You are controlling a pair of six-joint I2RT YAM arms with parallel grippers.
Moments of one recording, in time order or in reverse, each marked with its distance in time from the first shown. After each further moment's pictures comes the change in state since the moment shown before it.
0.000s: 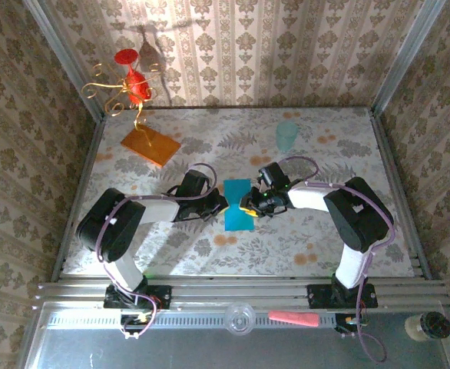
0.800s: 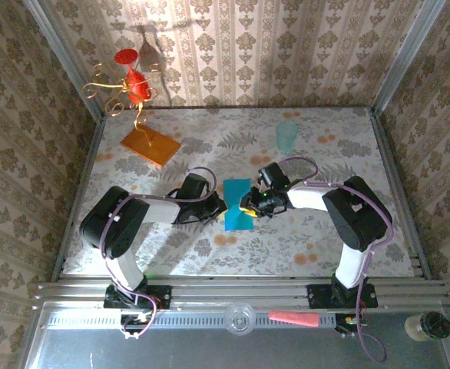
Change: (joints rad) left arm 0.002 0.031 -0.031 0.040 -0.009 -0.013; right arm 0.001 0.018 0.000 0.027 -0.016 0.024
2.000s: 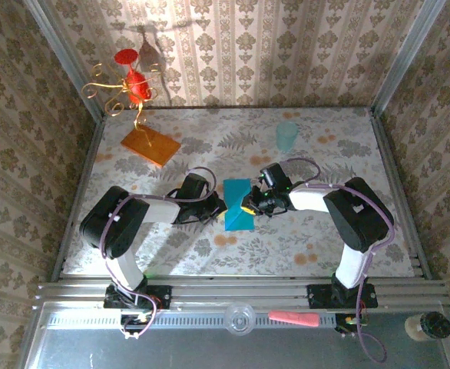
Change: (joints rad) left arm 0.004 0.000 0.000 0.000 0.003 -0.003; right arm -0.010 -0.019 -0.035 0.070 0.012 0.039
